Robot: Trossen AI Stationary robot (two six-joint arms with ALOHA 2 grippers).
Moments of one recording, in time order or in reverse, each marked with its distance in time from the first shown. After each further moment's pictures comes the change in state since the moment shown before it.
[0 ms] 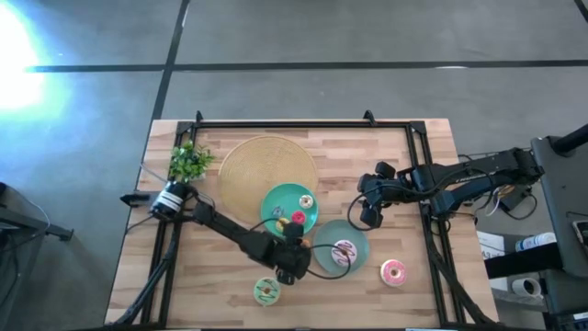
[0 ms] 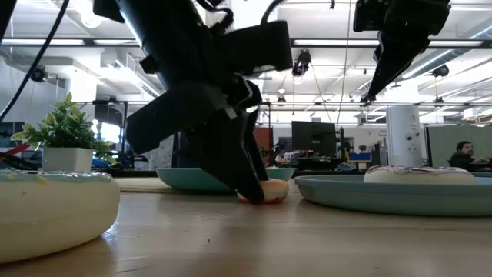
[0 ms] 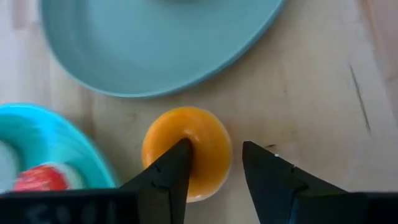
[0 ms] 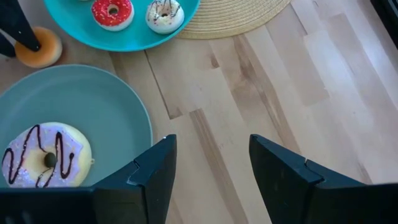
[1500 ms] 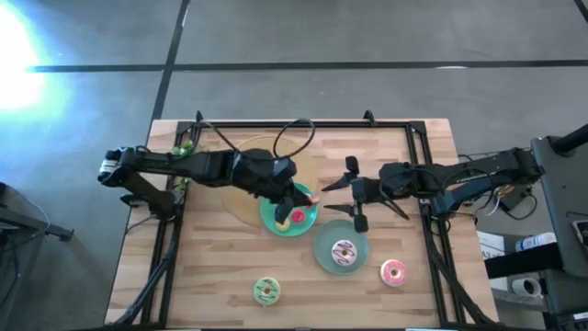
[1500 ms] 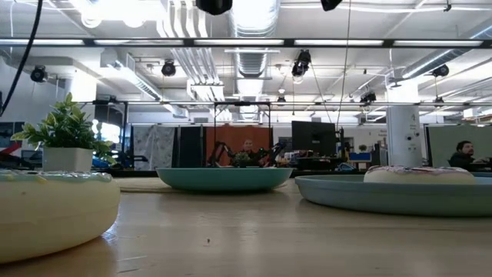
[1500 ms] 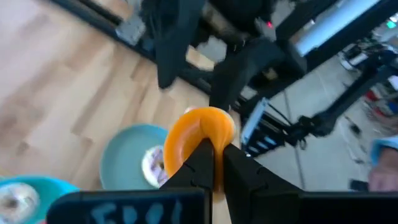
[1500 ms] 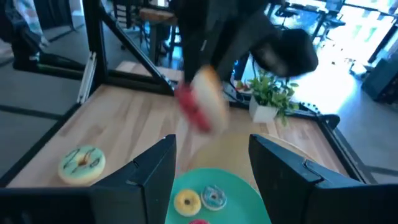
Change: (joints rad) left arm 0.337 -0.580 0.058 0.032 0.487 -0.539; right arm 0.009 -0.002 0.002 0.841 -0.207 -0.551
